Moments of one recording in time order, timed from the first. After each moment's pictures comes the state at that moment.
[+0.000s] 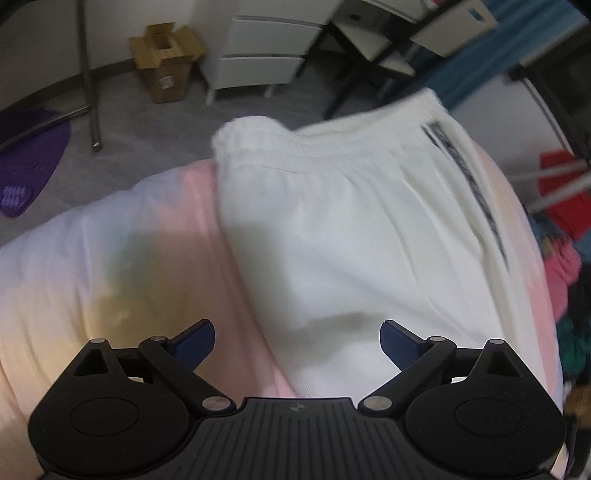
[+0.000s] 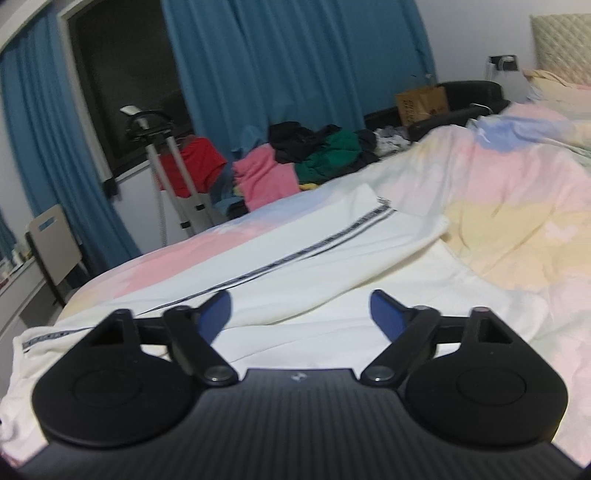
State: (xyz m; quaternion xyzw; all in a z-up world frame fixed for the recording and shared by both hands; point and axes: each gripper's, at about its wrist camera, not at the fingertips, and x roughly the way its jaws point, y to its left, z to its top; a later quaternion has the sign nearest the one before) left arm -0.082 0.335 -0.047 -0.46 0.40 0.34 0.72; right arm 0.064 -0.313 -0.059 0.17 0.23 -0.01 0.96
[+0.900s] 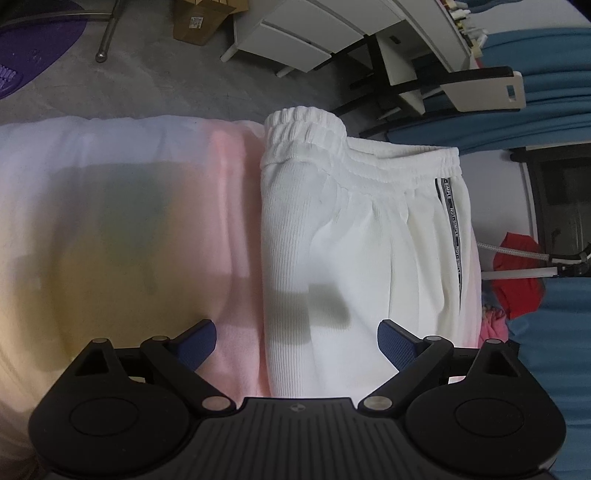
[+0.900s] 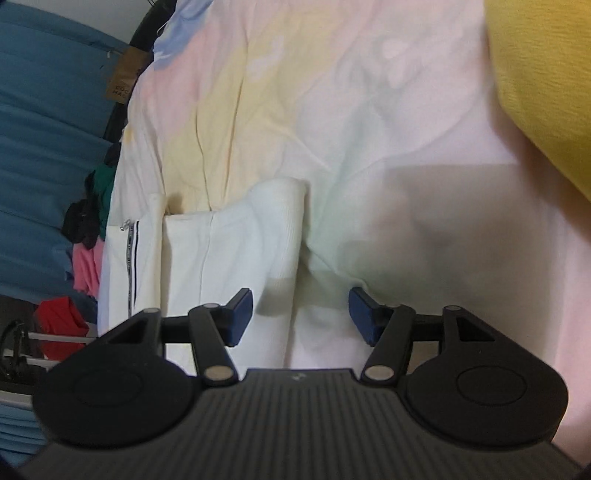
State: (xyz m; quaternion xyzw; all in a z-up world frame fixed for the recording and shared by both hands) left arm -0.113 0.361 -0.080 -0.62 0.30 0.29 0.67; right arm 0.055 -0.482 -0.173 0.57 0.30 -0.27 0.71
